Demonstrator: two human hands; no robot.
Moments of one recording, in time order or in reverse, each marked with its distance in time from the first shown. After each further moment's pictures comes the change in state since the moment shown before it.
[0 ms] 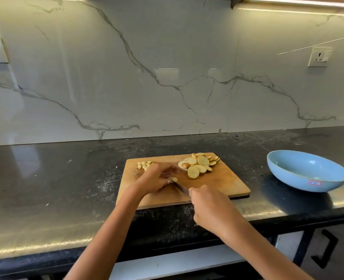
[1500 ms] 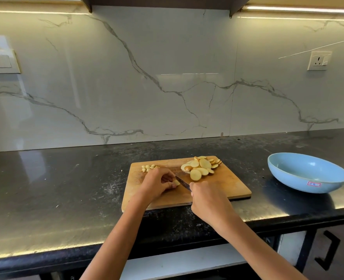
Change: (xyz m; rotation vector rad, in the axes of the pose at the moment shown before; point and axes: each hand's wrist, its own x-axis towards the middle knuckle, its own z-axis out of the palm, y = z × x) left_hand -0.007 -0.008 0.007 0.031 0.196 -0.069; right_hand 0.019 0.004 0.012 0.056 0.145 0.045
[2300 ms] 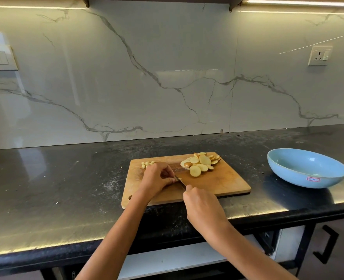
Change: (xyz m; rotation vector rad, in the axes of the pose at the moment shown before) left_hand -0.001 0.005 0.001 -0.002 0.063 -0.021; right_hand -0.018 -0.022 0.006 -0.122 -0.045 -0.065
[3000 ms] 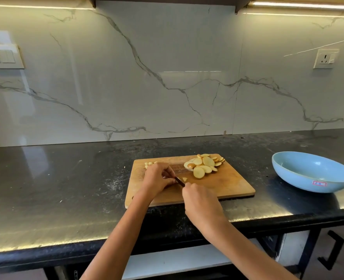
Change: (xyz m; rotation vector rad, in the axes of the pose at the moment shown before) left_hand 0.001 -0.002 -0.004 0.029 0.019 -0.053; right_hand 0.015 -0.006 0.001 -0.014 0.043 0.009
